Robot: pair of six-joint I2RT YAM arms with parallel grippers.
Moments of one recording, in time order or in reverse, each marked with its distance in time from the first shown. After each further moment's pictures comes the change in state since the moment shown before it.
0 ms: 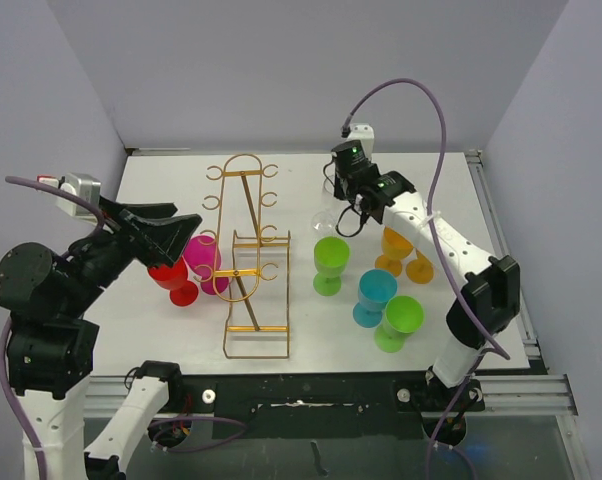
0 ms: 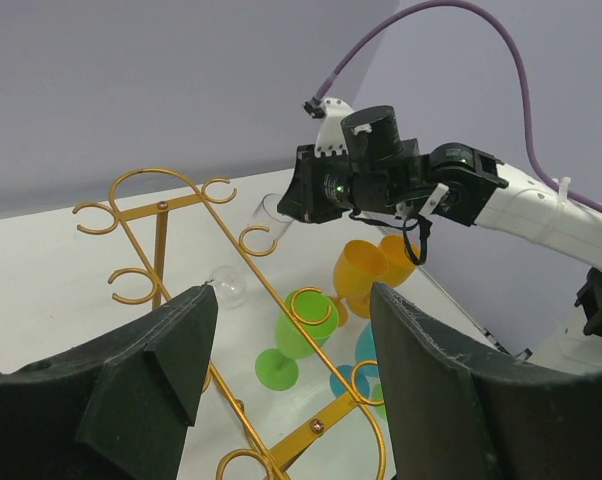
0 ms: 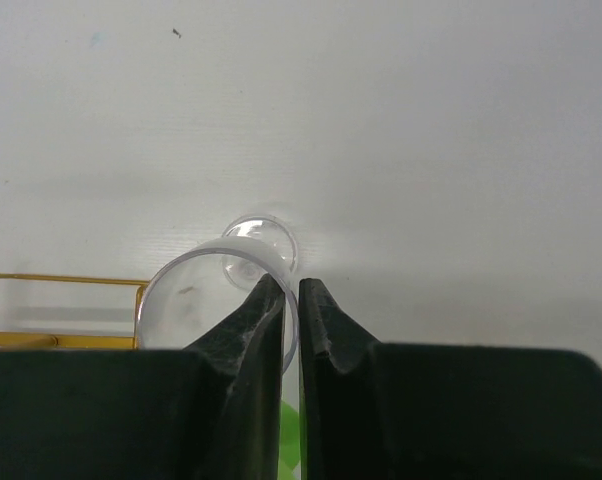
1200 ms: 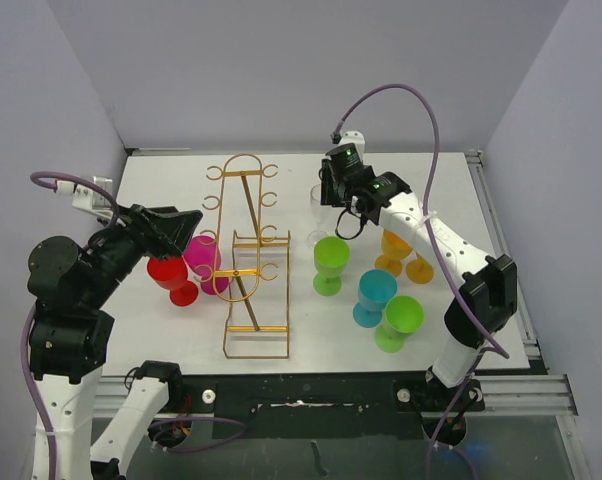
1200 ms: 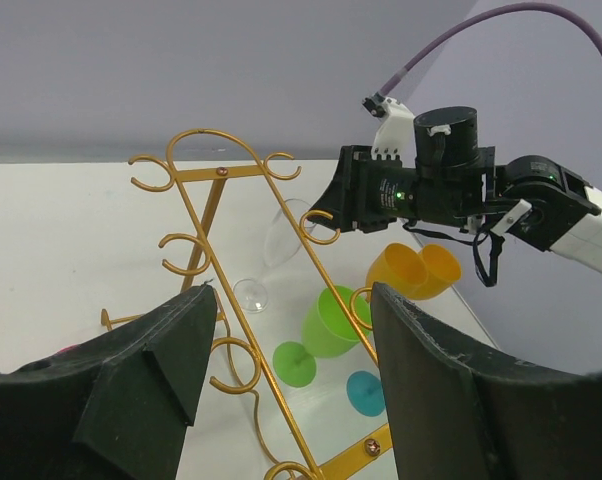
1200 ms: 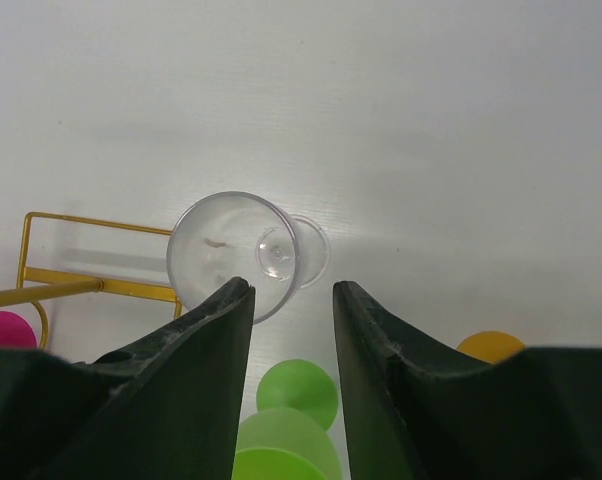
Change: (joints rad) left arm 0.000 -0.020 -0.158 0.063 -0.116 -0.050; right arm 0.028 -0.037 -0.016 -0.024 -0.109 0.021
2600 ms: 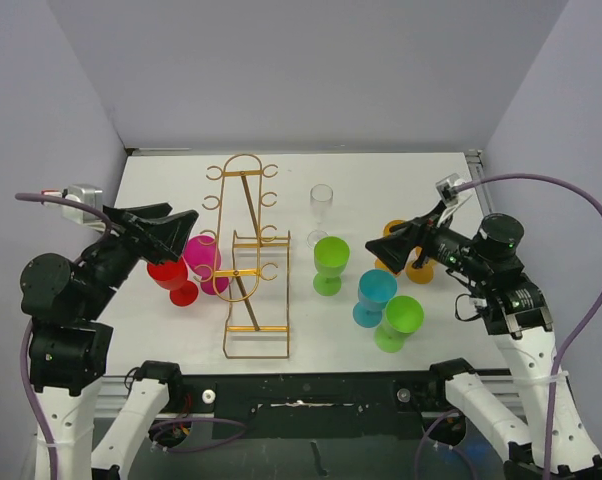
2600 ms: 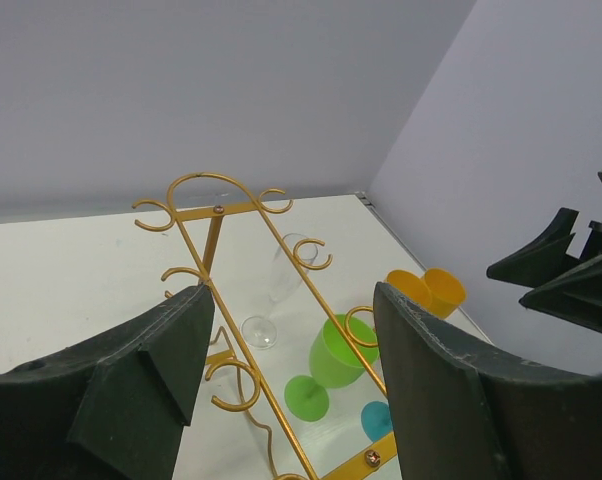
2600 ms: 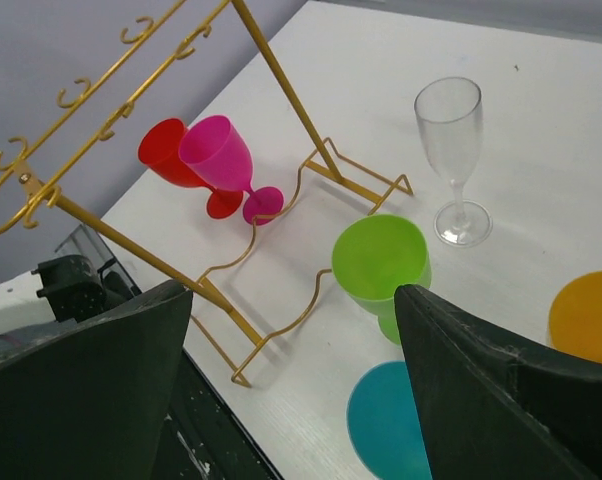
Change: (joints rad) left arm 0.000 -0.063 -0.048 0.101 -0.007 0.026; right arm -0.421 -0.953 -0.602 0.180 -0.990 -0.077
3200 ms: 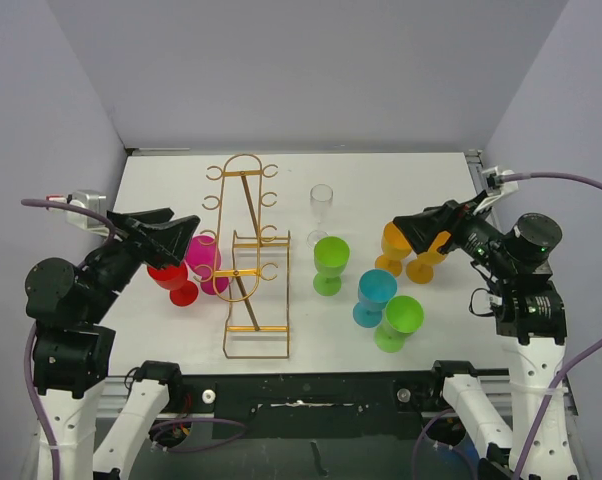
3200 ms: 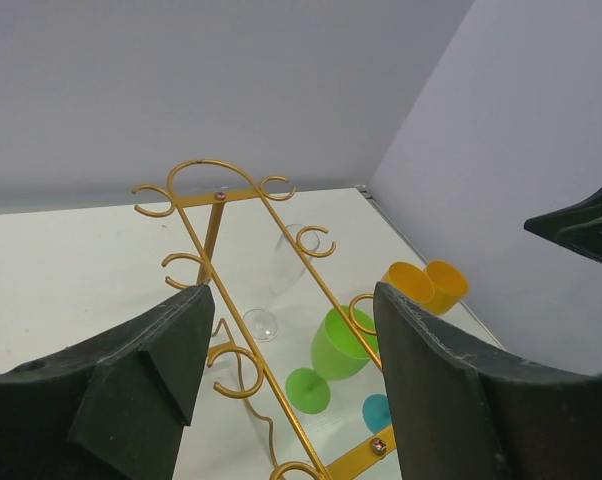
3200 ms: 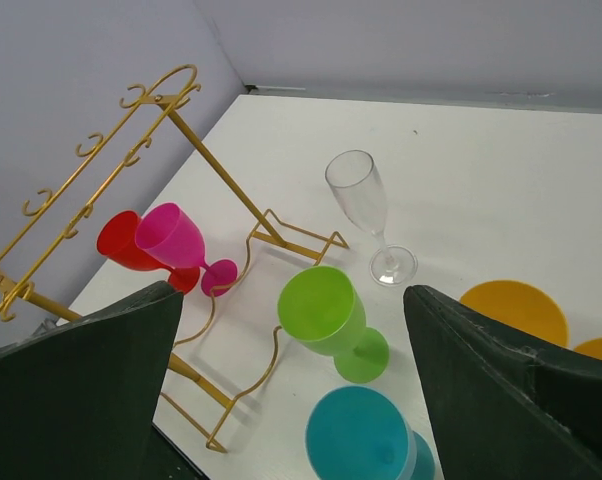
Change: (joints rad) left arm 0.000 -0.025 -0.042 0.006 0.006 0.000; right arm -0.203 -0.005 0.082 -0.019 0.020 0.050
